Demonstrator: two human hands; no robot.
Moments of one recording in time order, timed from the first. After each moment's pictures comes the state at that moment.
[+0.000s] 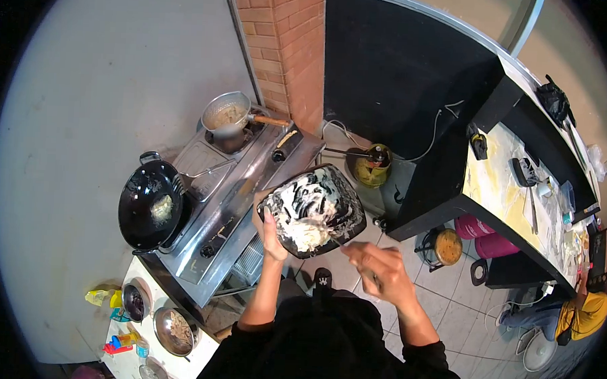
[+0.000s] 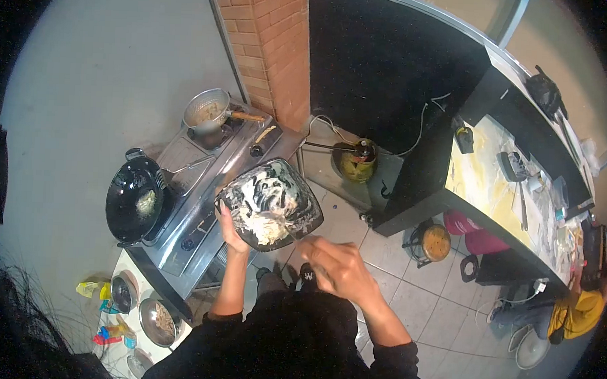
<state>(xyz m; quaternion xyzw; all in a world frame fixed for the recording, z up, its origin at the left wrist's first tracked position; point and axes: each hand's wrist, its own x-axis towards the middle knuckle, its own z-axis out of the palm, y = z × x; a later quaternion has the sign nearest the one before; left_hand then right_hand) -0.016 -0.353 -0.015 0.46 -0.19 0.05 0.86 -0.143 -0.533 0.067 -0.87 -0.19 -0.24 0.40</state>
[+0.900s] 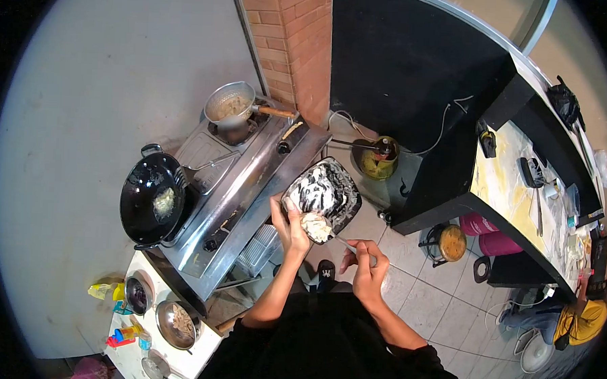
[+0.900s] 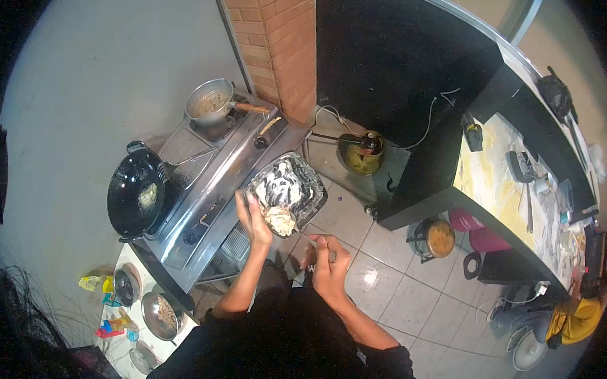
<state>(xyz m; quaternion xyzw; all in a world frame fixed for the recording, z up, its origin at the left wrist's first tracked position) -0.013 -0.381 -0.033 0.66 -0.09 0.17 0.73 -0.141 -0.481 -0.008 -0.64 0.18 -0.18 0.73</state>
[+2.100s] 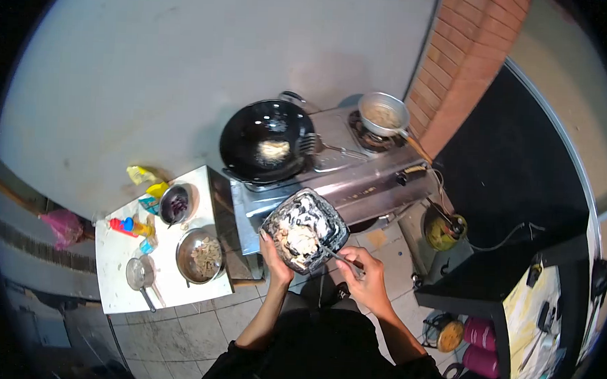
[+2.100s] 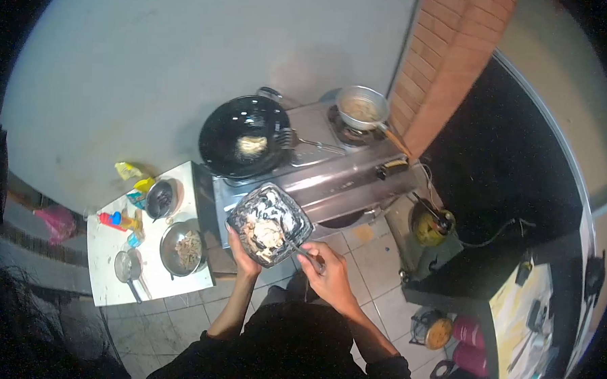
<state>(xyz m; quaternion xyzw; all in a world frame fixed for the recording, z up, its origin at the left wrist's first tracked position) -0.086 -0.180 -0.070 0.41 0.17 0.30 0.84 -0.071 -0.367 0.015 -0.77 -0.21 -0.01 0.60</state>
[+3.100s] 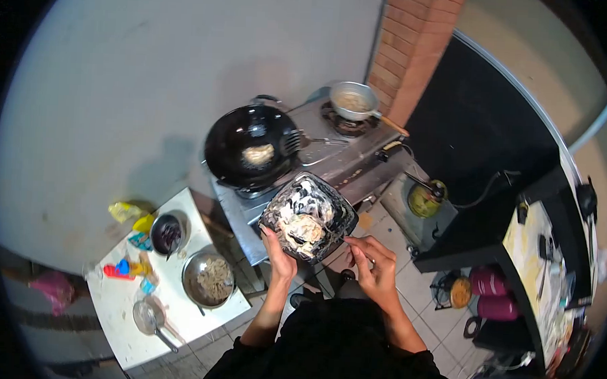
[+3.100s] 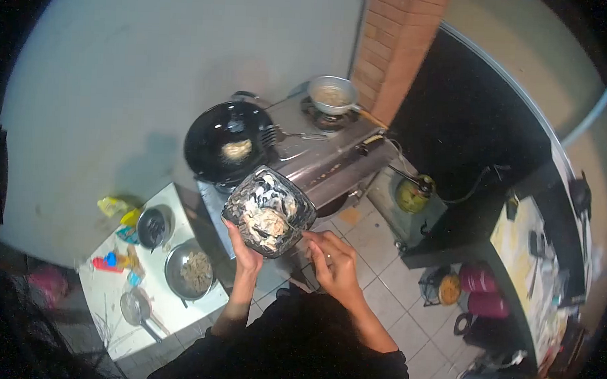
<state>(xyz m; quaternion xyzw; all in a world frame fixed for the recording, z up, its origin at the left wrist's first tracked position) -0.092 -0.138 -0.023 0.41 0.09 0.18 0.89 -0.122 -0.313 0.062 -0.77 -0.14 -0.11 0.62</state>
